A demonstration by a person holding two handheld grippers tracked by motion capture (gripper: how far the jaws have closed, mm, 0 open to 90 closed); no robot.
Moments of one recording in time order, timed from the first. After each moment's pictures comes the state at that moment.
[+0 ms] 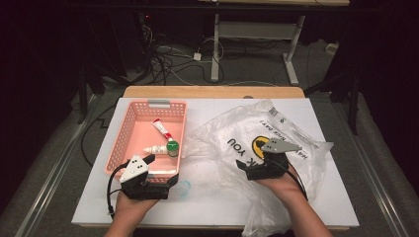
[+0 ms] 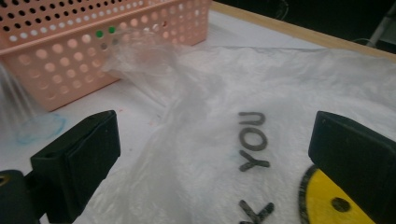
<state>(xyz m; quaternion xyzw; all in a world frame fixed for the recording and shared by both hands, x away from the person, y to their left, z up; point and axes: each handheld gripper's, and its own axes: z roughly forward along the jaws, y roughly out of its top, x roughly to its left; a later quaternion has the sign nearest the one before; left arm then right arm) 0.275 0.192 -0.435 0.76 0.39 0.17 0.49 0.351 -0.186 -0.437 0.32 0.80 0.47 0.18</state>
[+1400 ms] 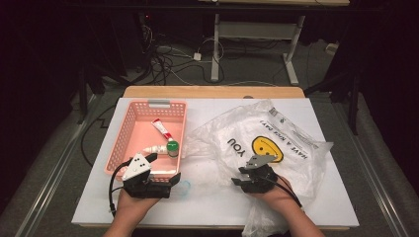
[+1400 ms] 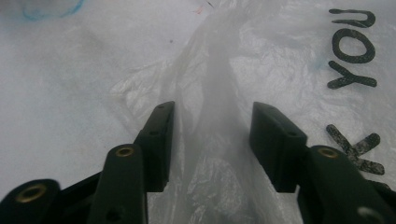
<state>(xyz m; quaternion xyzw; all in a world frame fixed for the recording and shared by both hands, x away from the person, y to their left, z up) 0.279 0.188 -0.433 0.76 0.38 0.17 0.49 0.340 -0.170 -0.481 0.28 0.89 0.35 0.11</state>
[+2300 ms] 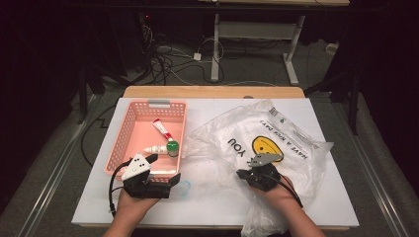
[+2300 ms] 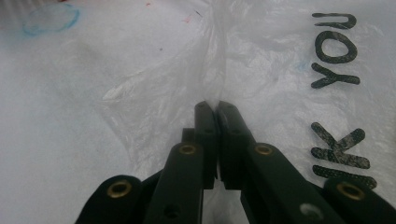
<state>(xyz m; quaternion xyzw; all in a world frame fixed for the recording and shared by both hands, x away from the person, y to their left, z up) 0.280 0.190 -0.436 0.76 0.38 0.16 0.50 0.343 -0.180 -0.481 0.29 0.88 0.37 0.10</state>
